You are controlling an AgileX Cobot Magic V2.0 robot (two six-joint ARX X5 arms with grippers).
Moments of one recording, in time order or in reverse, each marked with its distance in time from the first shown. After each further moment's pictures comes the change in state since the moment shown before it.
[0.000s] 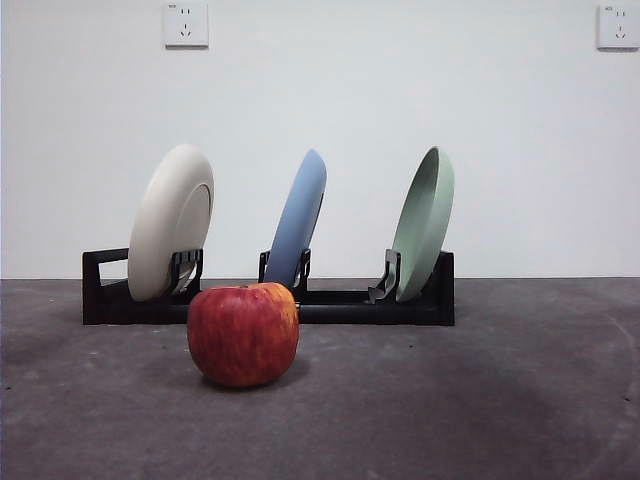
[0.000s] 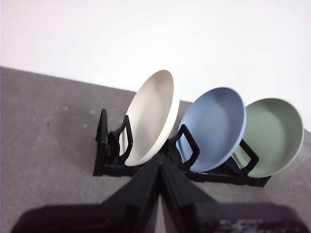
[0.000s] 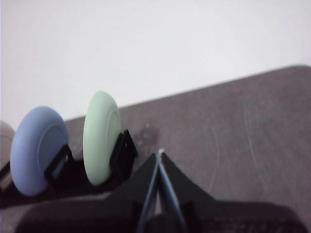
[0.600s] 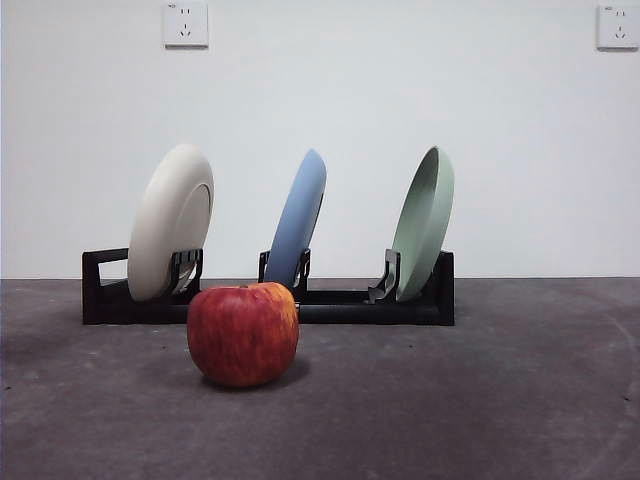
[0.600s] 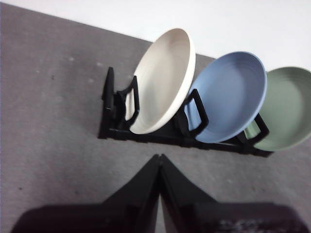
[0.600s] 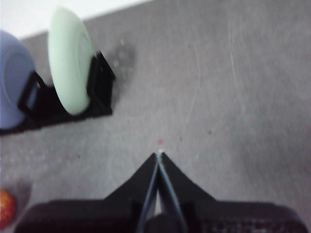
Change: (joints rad) left arm 0.000 0.332 0.274 -0.216 0.018 -0.002; right arm 0.000 0.350 0.329 -0.427 0.000 -0.012
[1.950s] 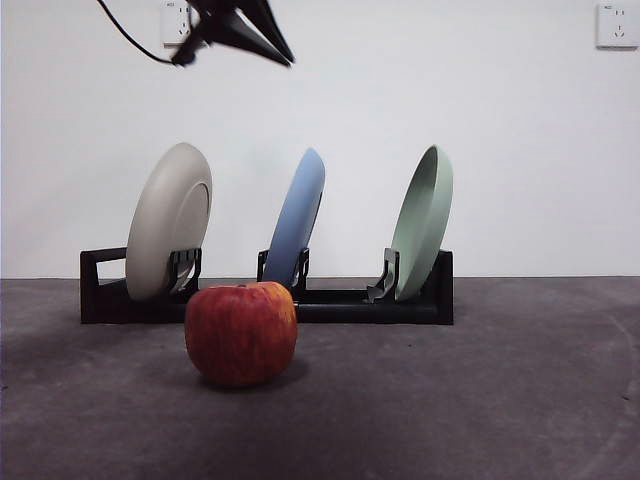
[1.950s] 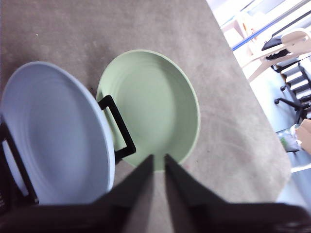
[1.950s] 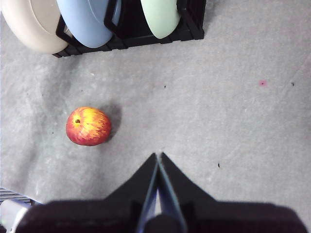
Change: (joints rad) left arm -0.305 1.406 1.559 -0.523 0.333 0.010; right arm 0.000 0.342 0.185 -0.155 -0.444 -0.076
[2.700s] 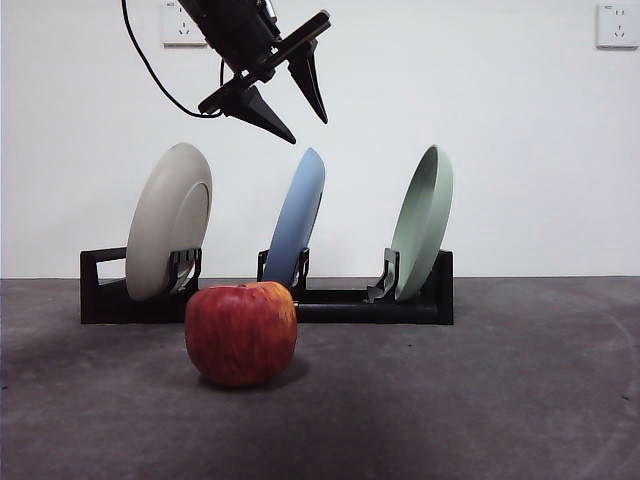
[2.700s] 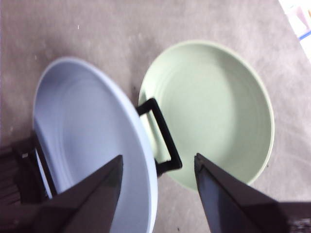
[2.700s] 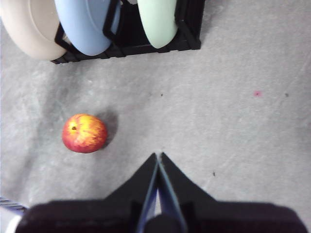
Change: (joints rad) left arm -0.076 0.119 0.016 0.064 -0.227 0.001; right arm 0.000 0.002 0.000 0.027 0.019 -0.006
